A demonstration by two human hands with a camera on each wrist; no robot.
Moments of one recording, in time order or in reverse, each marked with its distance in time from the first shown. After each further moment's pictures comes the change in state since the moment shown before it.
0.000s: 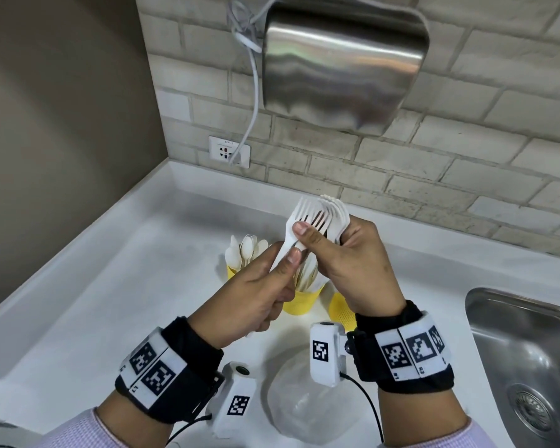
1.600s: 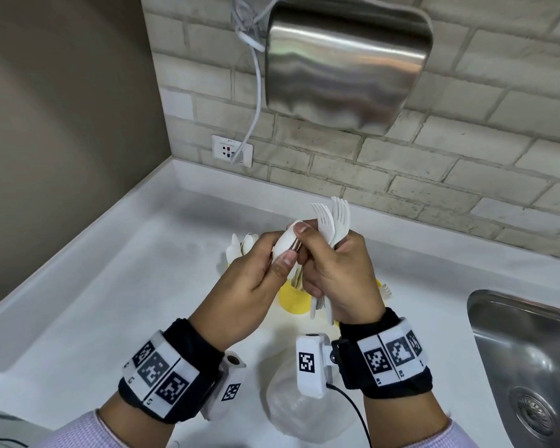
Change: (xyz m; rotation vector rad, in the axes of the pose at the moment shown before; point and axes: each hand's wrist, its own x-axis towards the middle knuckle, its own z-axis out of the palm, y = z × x) left_hand 0.001 -0.010 -0.003 0.362 0.220 0.302; right_hand -0.002 0.018 0.015 0.242 0.108 0.203
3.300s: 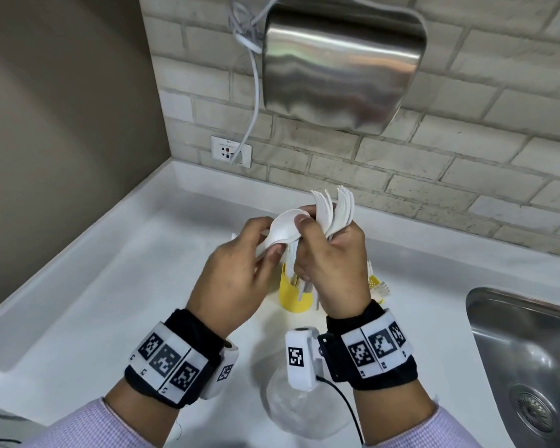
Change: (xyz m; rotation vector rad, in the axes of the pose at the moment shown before) left_hand 0.009 -0.015 -0.004 0.349 0.273 0.154; right_hand 0.009 0.008 0.009 -0.104 0.135 -0.200
